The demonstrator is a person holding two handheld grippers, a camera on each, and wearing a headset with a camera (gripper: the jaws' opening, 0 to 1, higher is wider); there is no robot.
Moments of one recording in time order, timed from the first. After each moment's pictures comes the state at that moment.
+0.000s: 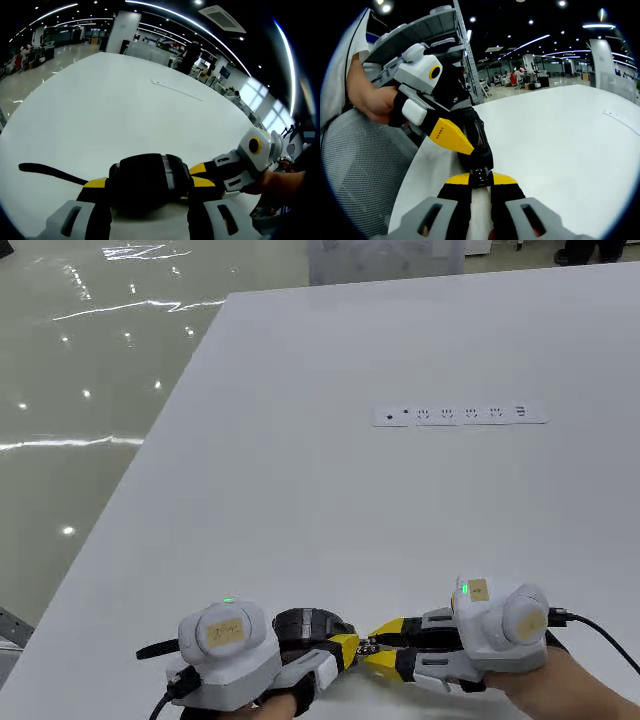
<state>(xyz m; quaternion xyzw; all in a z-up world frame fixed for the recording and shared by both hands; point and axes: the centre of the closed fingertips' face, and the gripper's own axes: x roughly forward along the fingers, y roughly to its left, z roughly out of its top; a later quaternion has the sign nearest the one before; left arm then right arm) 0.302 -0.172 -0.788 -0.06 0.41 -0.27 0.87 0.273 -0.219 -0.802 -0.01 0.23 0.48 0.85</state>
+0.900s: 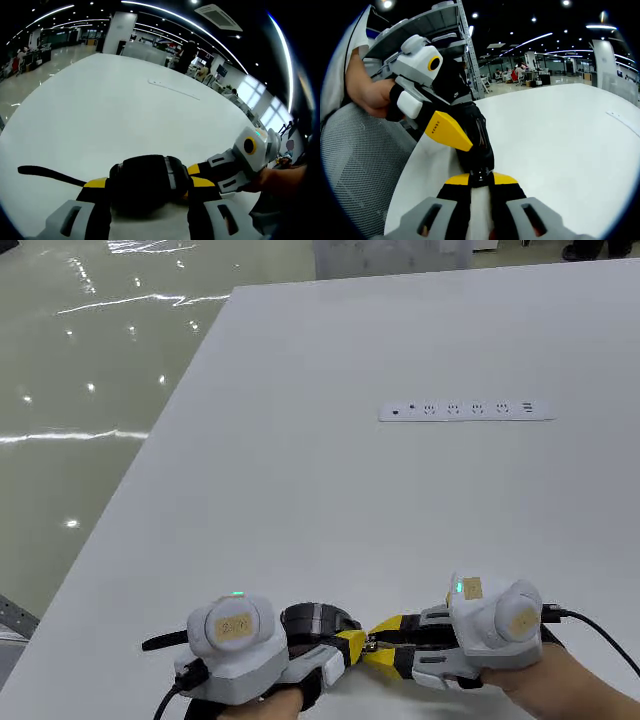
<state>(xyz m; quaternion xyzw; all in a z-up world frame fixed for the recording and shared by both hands) 0.300 -0.175 -0.788 -0.05 0.40 -0.28 0.87 0.270 -0.218 -0.813 -0.02 0.24 0.48 0.84</state>
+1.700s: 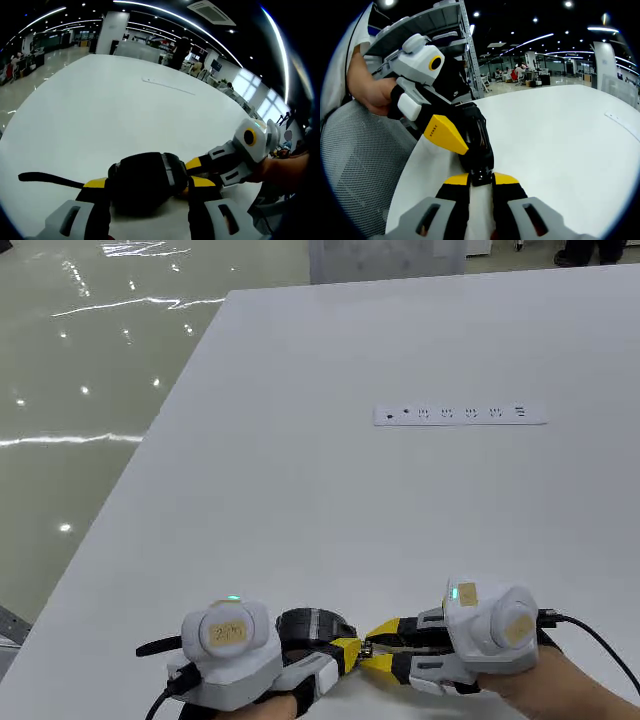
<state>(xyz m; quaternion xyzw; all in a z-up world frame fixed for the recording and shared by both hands) 0.297 -0.176 -0.789 -0.02 0.40 -0.31 0.86 0.268 -0.222 -0.809 -0.03 0.25 0.48 0.84</state>
